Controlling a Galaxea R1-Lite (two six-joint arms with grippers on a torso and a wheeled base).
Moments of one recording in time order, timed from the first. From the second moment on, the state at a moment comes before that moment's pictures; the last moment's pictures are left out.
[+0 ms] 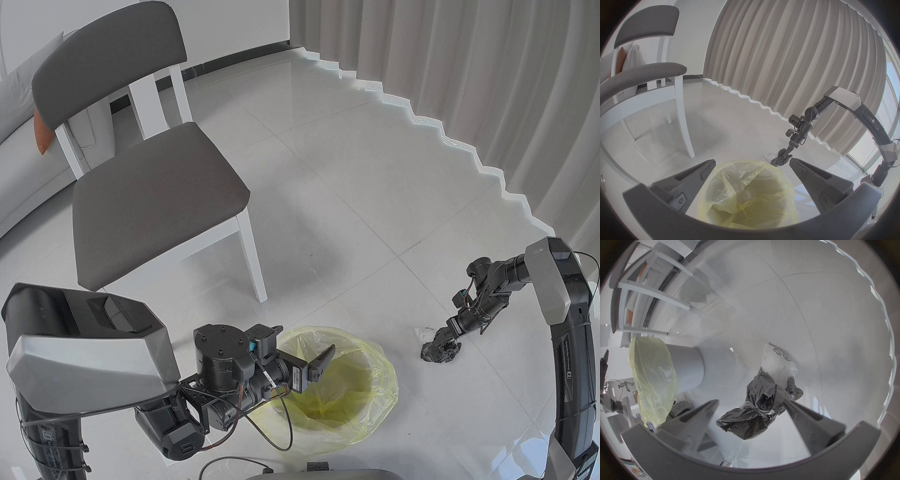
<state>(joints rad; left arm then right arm) -0.71 2.21 -0.54 -1.42 0.05 -0.13 -0.08 2.69 -1.84 0.47 0.28 -0.36</state>
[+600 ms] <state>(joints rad) -0.72 2.21 -0.53 -1.45 0.05 -0.13 -0.08 2.63 -1.79 0.50 0.28 -0.36</state>
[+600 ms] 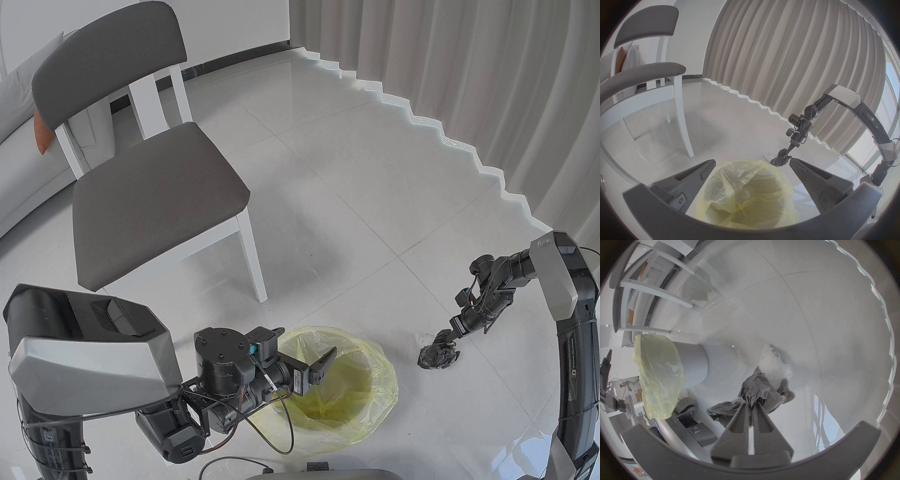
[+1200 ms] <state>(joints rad) -0.73 2.18 -0.45 -1.48 0.05 -0.13 -0.05 2.33 -1.56 0.49 0.28 -0.36</state>
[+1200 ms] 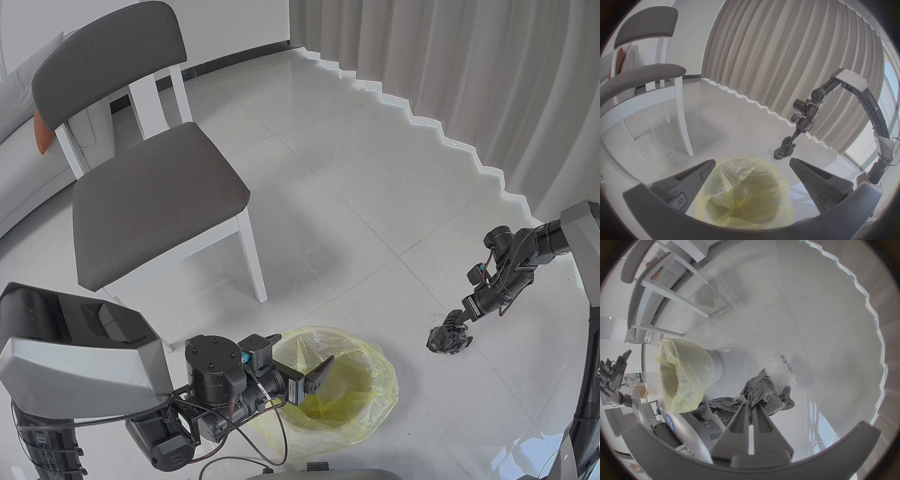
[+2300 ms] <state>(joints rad) -0.67 2.11 -0.40 -1.55 0.06 -0.02 0.53 1.76 -1.35 0.49 0.28 -0.36</state>
